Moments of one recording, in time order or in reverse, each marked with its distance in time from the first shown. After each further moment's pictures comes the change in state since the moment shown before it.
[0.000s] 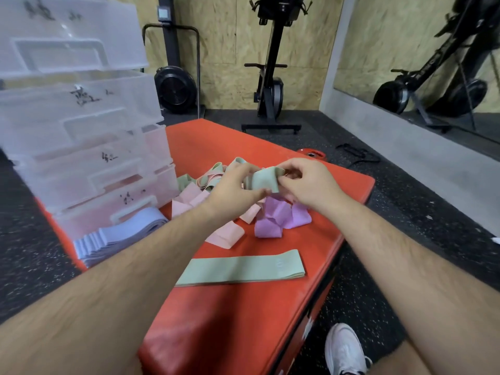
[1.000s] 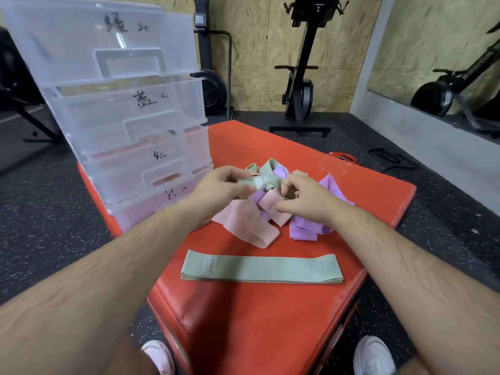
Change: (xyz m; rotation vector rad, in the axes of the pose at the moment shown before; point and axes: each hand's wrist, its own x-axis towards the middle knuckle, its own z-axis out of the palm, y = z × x) left_hand -0.028 -0.035 -0.084 -0.444 0.020 -0.351; right_hand -0.002 -0.031 0.053 -0.048 -0.306 -0.043
